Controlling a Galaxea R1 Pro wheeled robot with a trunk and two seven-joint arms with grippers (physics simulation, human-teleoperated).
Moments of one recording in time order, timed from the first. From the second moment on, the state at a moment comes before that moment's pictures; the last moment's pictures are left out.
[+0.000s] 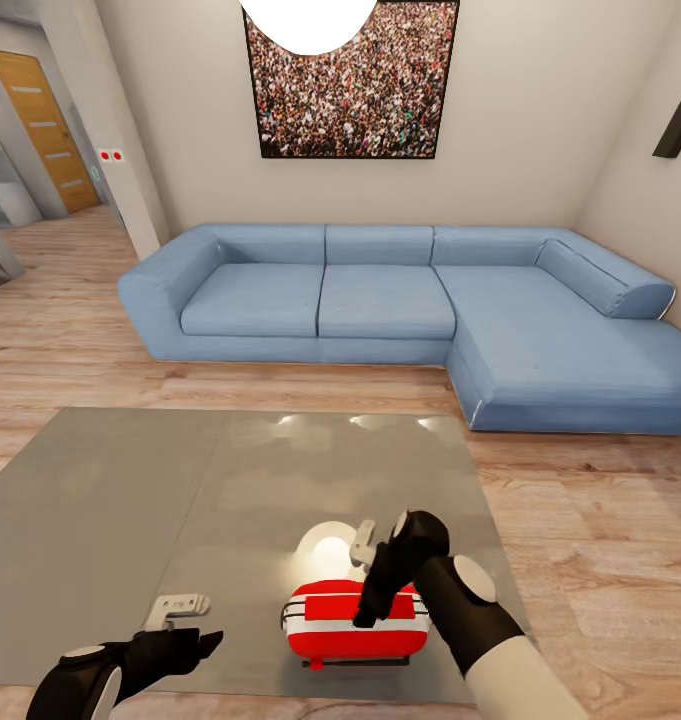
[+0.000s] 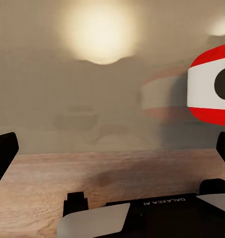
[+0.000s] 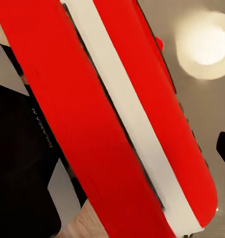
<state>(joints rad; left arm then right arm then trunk) -0.06 0.08 0.12 -1.47 0.02 0.84 -0.31 -0.58 0.15 0.28 -1.05 1.06 0.67 1.20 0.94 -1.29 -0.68</state>
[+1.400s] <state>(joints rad) -0.06 0.08 0.12 -1.47 0.02 0.84 -0.31 -0.58 0.15 0.25 -0.92 1.06 0.59 1.11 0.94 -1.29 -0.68</state>
